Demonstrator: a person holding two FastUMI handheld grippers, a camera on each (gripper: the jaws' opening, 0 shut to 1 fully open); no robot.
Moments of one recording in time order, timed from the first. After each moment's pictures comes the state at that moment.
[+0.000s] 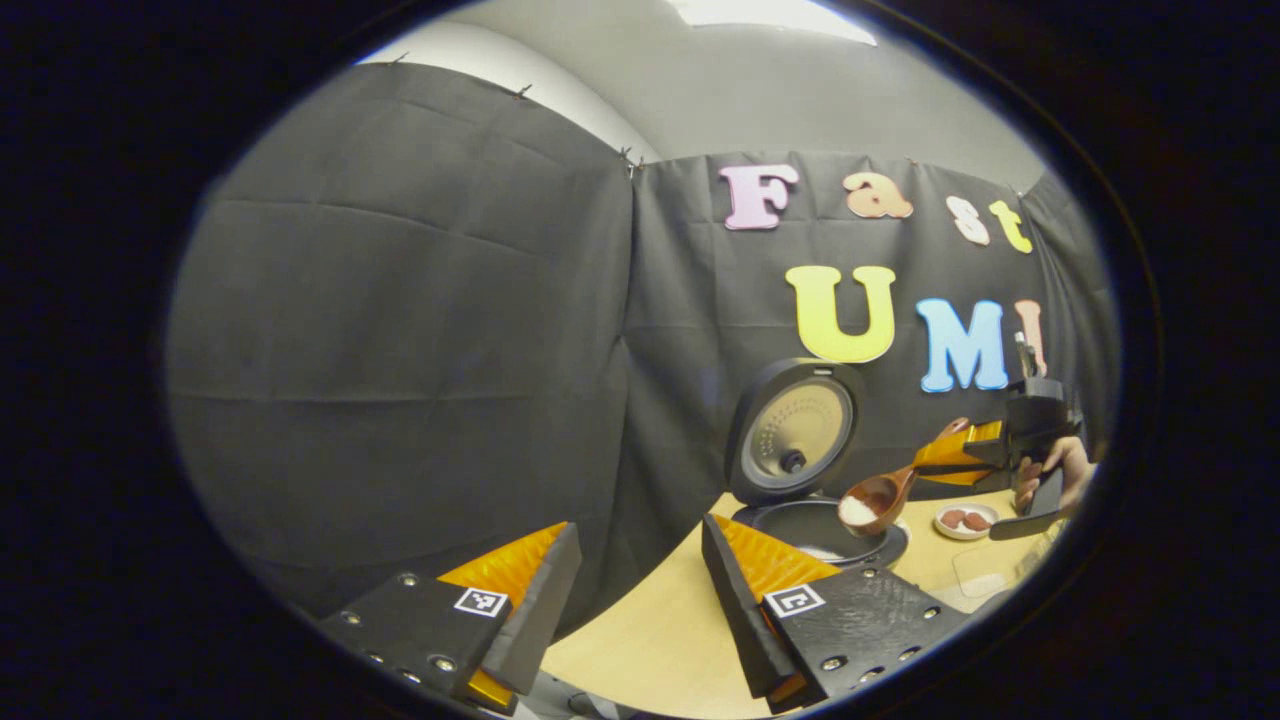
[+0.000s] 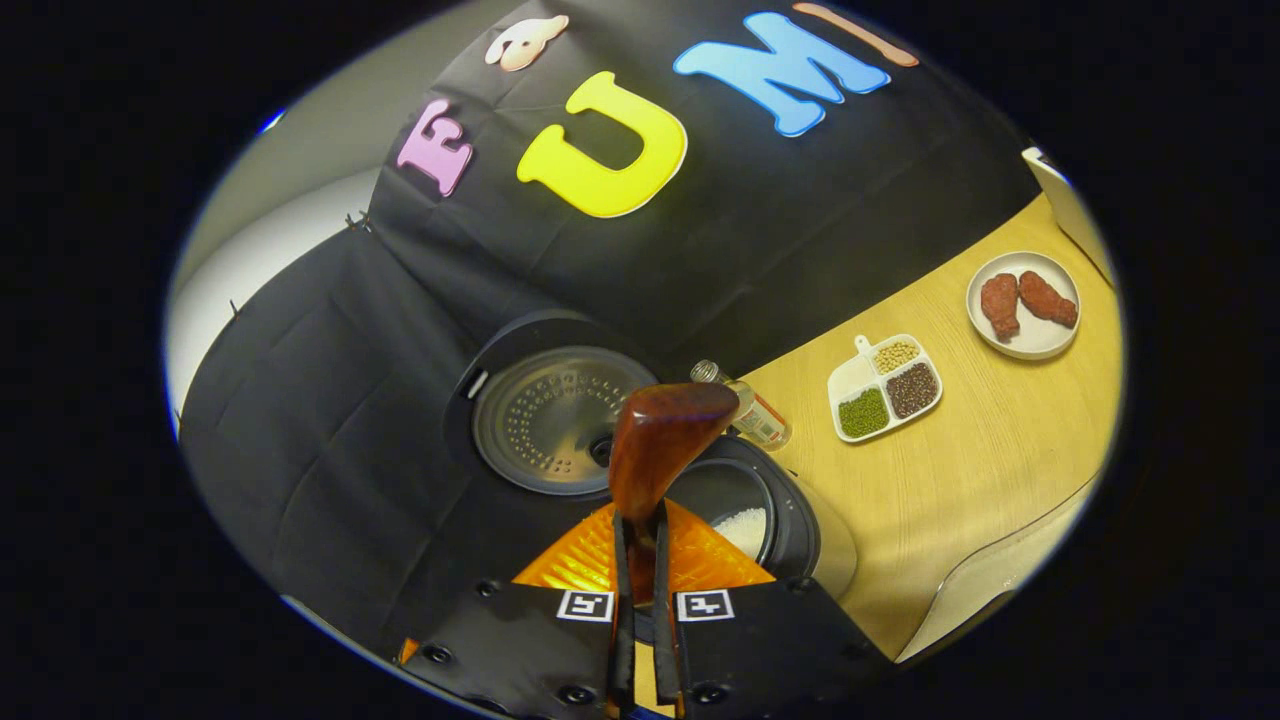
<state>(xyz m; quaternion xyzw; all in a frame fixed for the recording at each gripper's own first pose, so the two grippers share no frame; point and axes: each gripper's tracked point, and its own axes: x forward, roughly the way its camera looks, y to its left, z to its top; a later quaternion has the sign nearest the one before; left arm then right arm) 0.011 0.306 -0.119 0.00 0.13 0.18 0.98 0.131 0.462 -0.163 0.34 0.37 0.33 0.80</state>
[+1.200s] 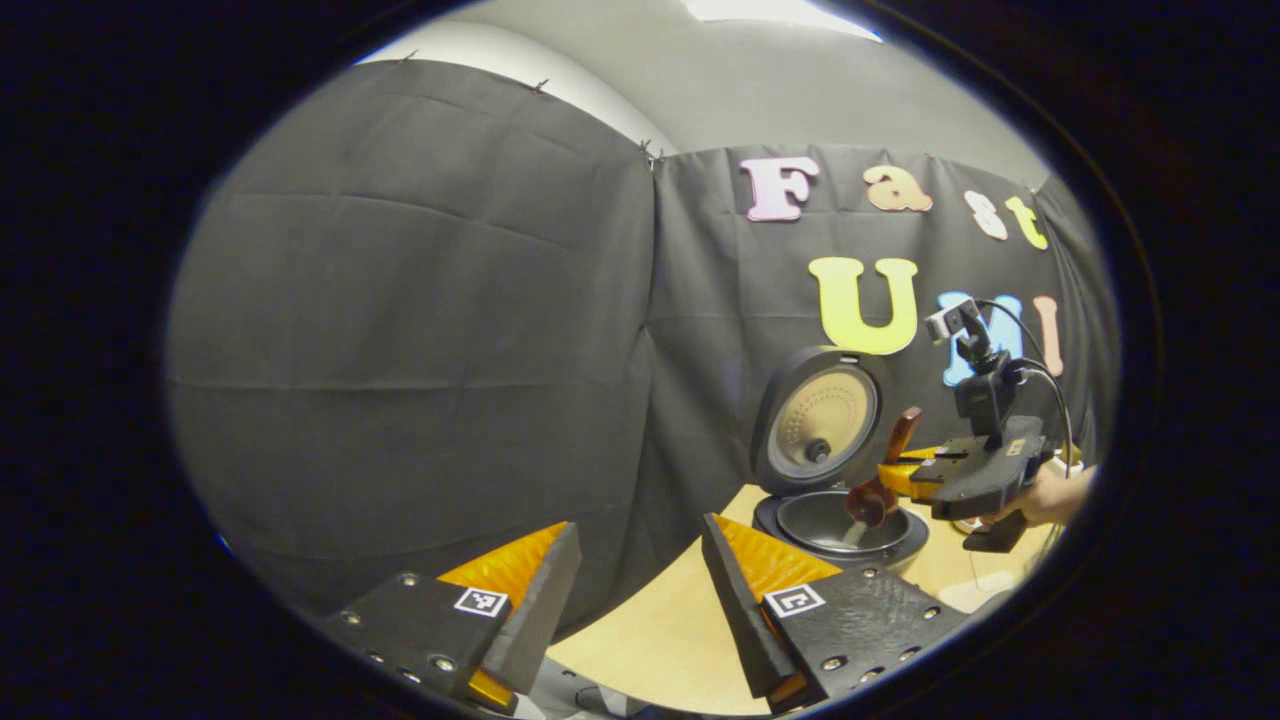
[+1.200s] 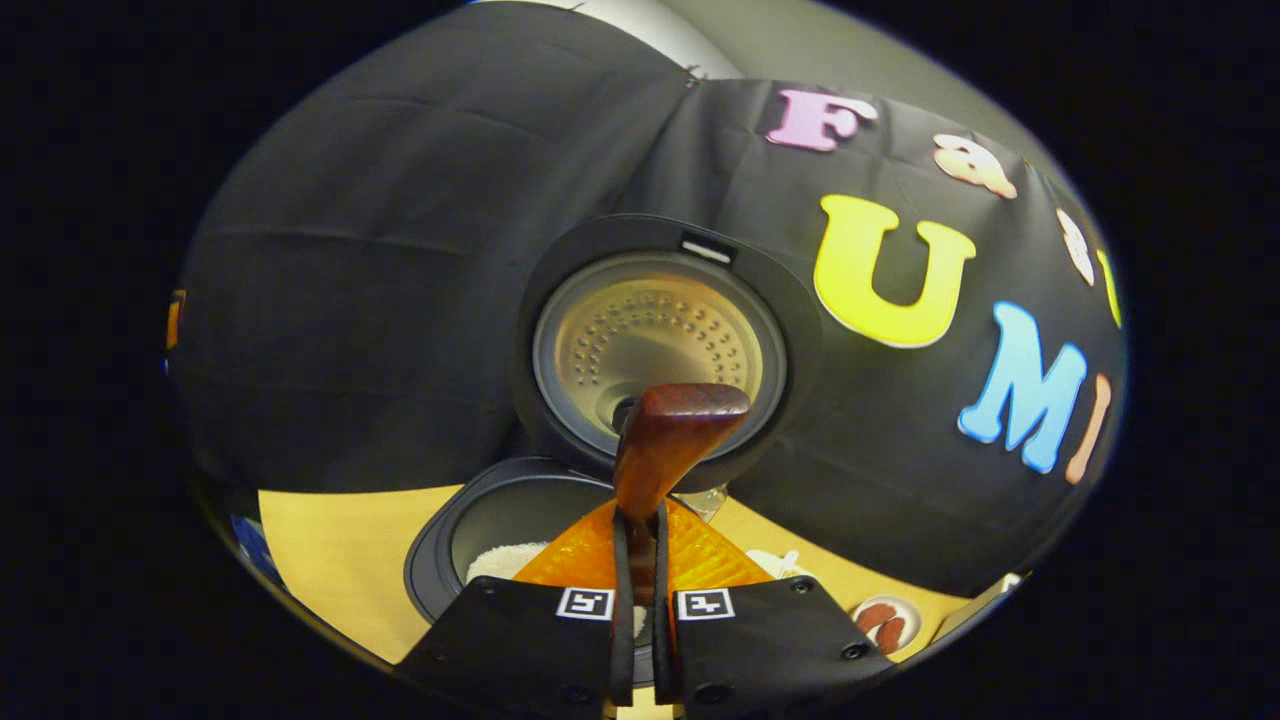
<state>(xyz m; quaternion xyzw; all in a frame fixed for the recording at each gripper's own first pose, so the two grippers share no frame) -0.011 0.319 -0.134 0.00 0.13 0.21 0.97 0.131 0.523 -0.178 -0.19 0.10 0.41 0.88</state>
